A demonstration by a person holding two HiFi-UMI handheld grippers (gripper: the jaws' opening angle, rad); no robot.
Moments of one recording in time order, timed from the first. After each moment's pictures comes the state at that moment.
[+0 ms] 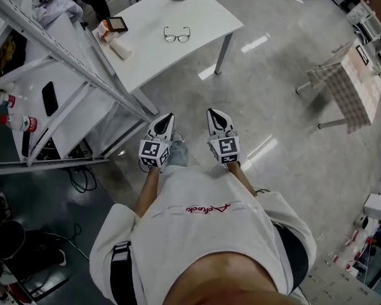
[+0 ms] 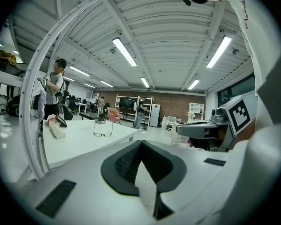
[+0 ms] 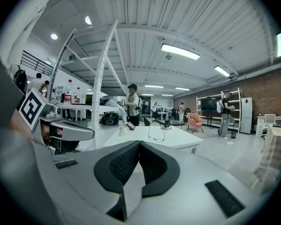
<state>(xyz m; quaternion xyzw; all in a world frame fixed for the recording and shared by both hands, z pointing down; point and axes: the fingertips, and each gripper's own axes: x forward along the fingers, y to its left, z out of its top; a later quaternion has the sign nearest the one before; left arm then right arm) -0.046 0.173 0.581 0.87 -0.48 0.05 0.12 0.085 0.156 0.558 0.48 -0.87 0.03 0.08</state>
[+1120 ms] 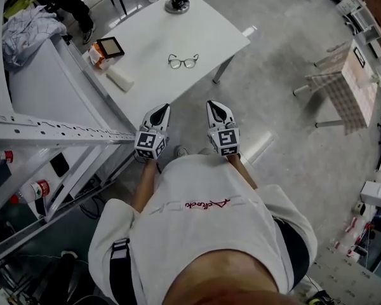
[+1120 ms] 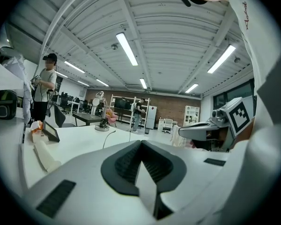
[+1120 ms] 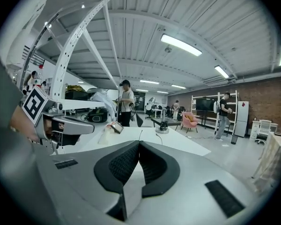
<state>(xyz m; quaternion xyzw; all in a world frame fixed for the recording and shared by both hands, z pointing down) -0.124 -0.034 0.567 0.89 -0.44 0.04 0.12 0.017 -0.034 0.547 0.52 -0.85 0.03 0.11</state>
